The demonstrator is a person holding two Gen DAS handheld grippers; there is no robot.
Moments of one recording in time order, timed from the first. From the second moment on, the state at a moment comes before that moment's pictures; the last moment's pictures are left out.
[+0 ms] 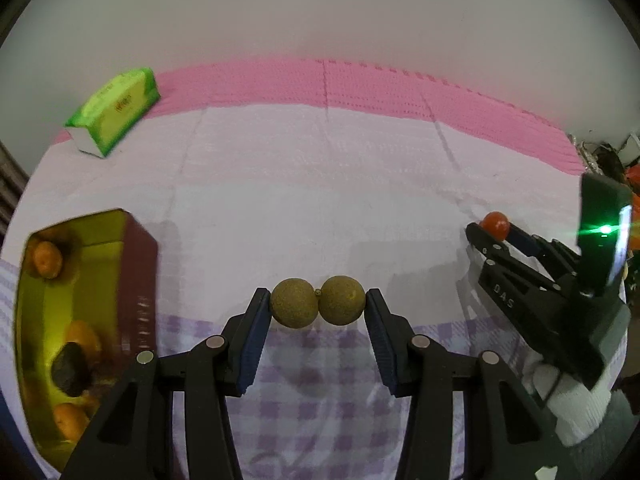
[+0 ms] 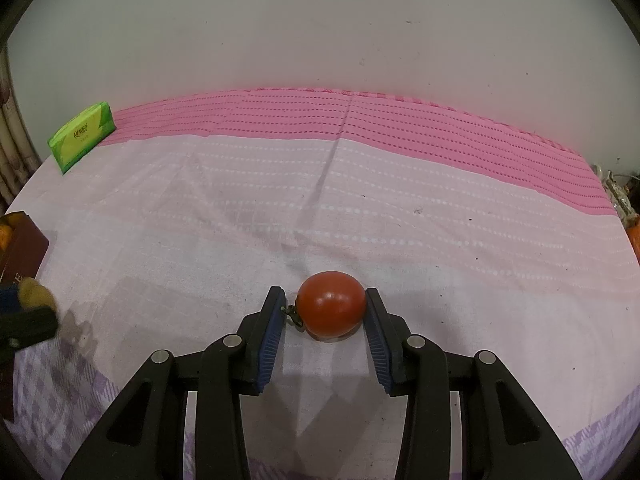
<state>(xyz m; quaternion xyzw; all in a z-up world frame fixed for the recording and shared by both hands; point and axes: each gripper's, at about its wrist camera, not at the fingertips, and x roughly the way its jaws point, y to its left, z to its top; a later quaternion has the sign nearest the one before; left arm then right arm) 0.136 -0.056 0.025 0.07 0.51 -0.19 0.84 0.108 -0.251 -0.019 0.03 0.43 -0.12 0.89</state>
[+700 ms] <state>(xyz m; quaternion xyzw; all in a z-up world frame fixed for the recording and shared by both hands) 0.143 0.096 0.049 0.03 0.51 -0.06 0.86 0.109 -0.251 -0.019 0.03 0.43 -0.12 0.89</state>
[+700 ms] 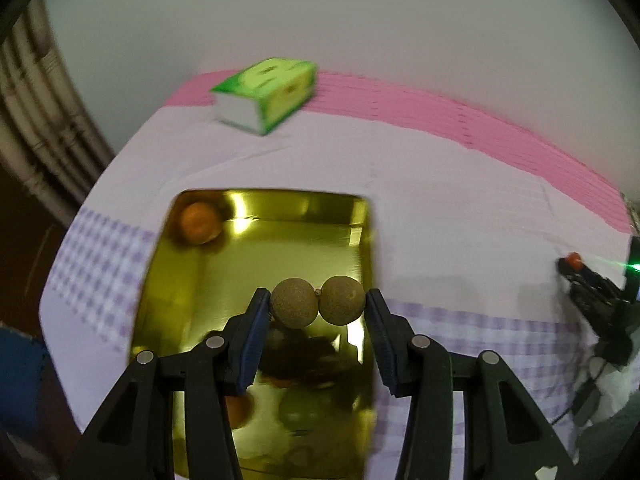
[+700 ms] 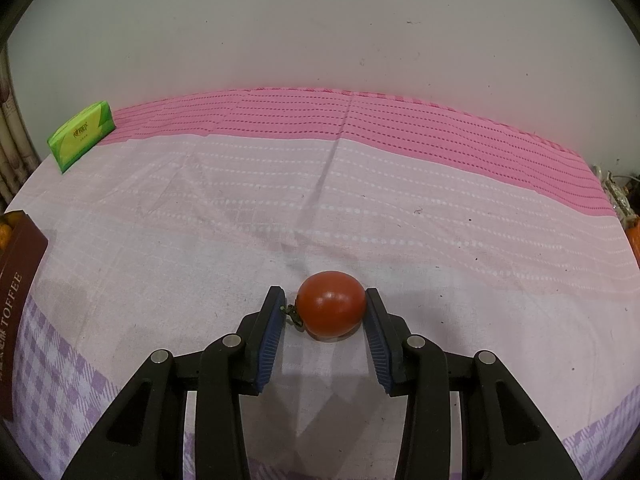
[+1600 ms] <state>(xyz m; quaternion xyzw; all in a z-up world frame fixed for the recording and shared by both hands) 0.142 0.149 0.025 0.00 0.53 -0.03 0.85 0.110 -0.253 -0.020 0.02 0.44 -0.12 0.89</state>
